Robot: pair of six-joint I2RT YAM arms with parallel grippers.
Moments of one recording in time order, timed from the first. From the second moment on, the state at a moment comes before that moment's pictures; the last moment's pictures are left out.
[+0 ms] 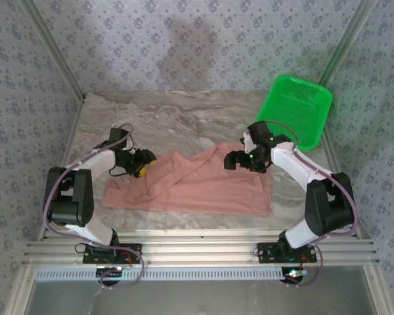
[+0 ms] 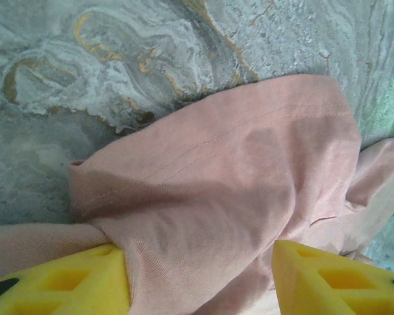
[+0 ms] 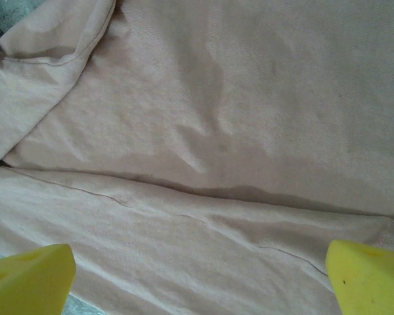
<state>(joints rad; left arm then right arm) -0.11 1.59 0.89 -0.45 0.51 -0.76 0.32 1.52 1.06 -0.76 -0.32 0.30</state>
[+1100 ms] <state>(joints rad) -0.18 1.60 0.84 -0.41 0.41 -0.69 0.32 1.52 1.04 -0.75 -0.33 0.31</state>
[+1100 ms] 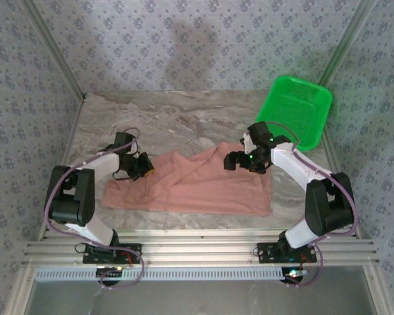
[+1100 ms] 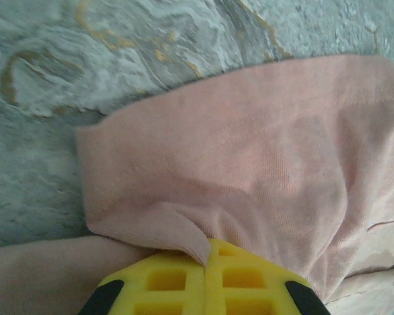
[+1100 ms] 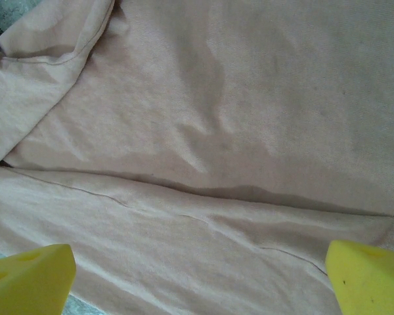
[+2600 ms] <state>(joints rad) -0.14 1.42 0.74 -0.42 0.35 -0.83 0.32 1.52 1.04 -0.74 -0.34 0.31</state>
